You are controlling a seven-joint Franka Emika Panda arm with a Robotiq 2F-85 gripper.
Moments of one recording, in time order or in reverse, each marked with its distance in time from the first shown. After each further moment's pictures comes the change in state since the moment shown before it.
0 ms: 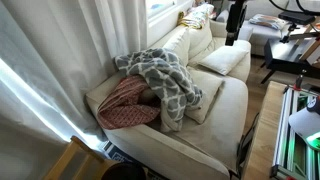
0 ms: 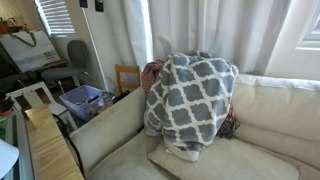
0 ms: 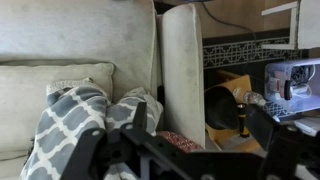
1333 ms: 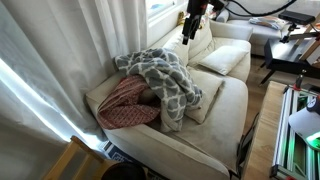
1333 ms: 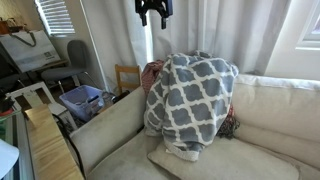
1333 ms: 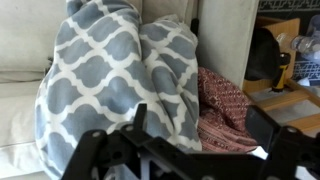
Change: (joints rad) arm -0.058 0.508 -0.064 0.289 -0.007 0.408 -0.240
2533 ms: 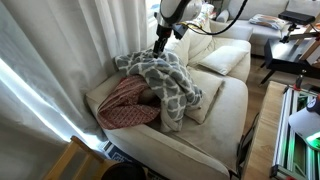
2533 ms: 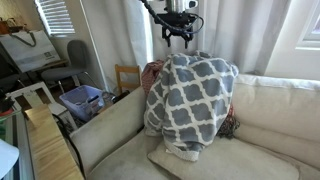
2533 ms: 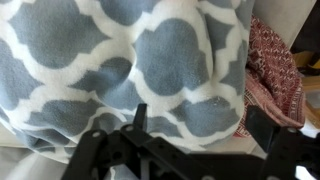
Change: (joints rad) arm -0.105 0.534 0.148 0.426 -0.023 0.254 -0.137
